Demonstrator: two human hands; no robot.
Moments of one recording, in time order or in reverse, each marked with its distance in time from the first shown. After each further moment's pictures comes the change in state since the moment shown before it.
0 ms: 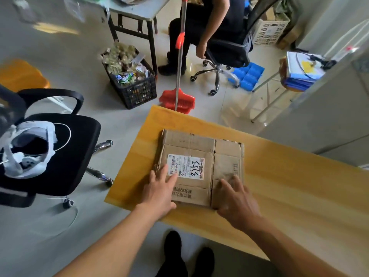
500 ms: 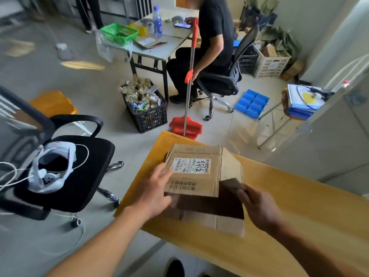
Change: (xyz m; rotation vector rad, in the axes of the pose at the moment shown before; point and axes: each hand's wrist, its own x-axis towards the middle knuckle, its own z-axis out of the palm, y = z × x) left_hand -0.028 -0.008 -0.079 -0.272 0.394 0.094; right_hand -0.013 0.018 -0.096 0.522 0.272 -0.204
